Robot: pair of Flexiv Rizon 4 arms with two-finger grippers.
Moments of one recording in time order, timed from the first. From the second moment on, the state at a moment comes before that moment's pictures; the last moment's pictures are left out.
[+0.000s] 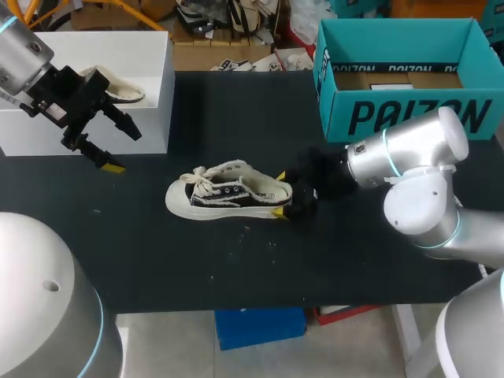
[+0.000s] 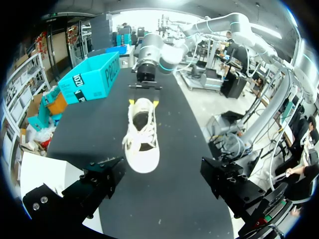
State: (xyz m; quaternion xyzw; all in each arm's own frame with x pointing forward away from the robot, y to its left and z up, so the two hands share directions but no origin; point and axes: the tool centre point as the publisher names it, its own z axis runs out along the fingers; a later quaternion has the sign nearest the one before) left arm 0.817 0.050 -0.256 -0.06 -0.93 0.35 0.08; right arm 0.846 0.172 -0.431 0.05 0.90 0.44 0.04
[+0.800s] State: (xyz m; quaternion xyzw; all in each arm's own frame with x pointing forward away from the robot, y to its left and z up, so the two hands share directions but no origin) left arm 0.812 0.028 -0.262 0.06 -0.95 0.28 0.11; right arm 0.846 0.173 -0.430 0.05 0.90 0.44 0.04
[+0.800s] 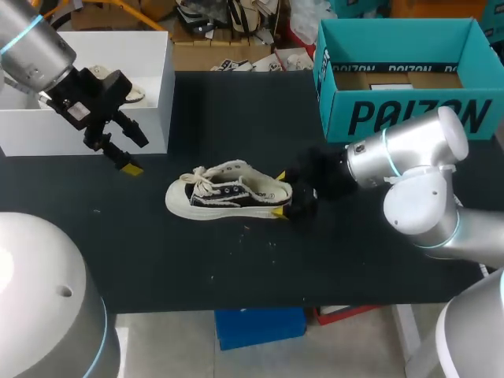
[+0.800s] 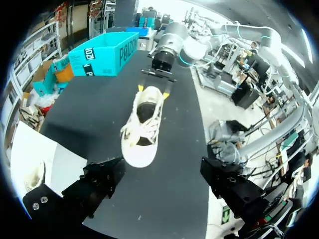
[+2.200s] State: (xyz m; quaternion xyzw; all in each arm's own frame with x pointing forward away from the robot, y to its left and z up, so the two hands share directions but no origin) left arm 0.789 -0.045 -0.257 0.43 -0.85 0.29 0.09; right arm 0.846 0.173 -0.431 0.05 0.90 0.44 0.04
